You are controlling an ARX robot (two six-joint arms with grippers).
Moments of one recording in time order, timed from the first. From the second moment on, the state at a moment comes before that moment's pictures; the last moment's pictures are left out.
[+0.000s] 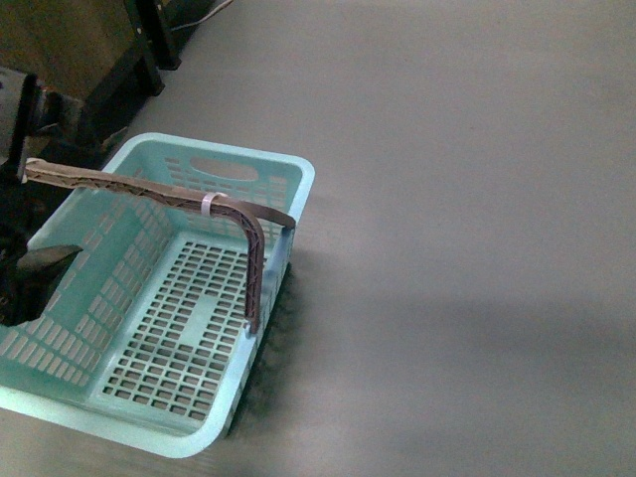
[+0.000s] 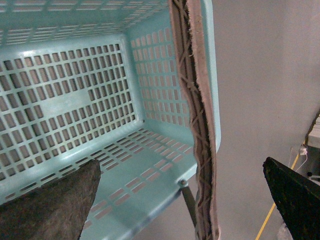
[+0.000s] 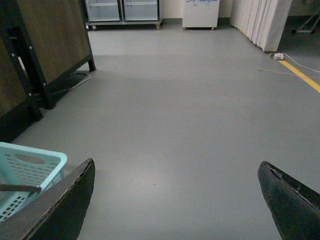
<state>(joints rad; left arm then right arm) -0.13 1.88 0.61 0.58 -0.03 -1.33 0.00 0.00 0.02 0.00 0.00 0.00</state>
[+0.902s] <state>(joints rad) -0.19 2.21 0.99 0.47 -0.06 -1.38 0.00 0.00 0.02 0.00 0.00 0.00</state>
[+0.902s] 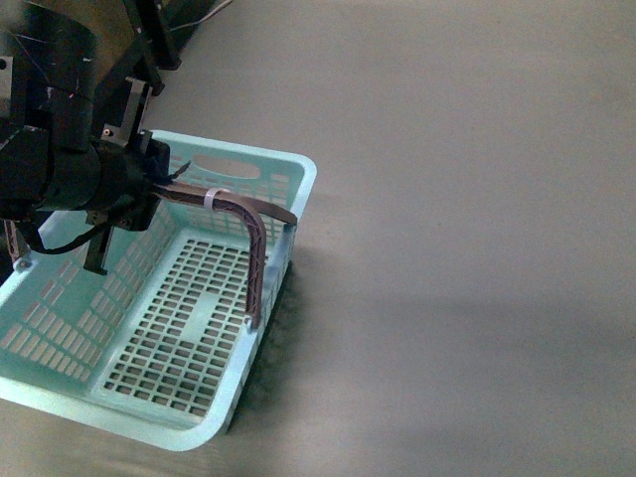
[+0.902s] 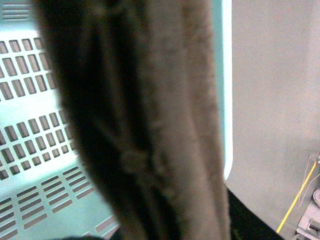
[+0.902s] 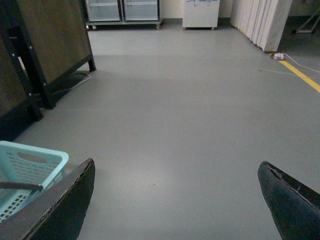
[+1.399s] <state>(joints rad) -0.21 1.73 0.68 0.47 -0.03 -1.51 0.00 0.00 0.02 0.00 0.00 0.00</state>
